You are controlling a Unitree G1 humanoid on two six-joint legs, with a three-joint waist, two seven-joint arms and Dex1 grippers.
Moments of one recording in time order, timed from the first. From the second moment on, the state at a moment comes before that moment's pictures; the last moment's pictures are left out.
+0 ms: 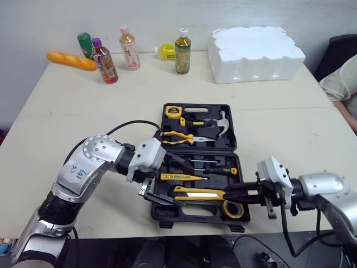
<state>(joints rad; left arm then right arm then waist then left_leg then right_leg) -0.53 0.68 -0.22 -0.34 -0.52 0.48 -1.28 0.00 -0.83 -0.05 -0.46 0.55 0.41 1.23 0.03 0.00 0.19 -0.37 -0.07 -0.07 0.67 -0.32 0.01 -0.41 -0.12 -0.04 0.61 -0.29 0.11</state>
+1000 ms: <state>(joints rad) -0.57 0.70 -0.24 -0.26 -0.47 0.44 -1.35 0.21 -0.72 0.00 -0.41 0.58 0.35 1.09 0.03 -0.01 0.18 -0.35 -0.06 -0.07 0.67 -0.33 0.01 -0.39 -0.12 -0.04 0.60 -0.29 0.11</state>
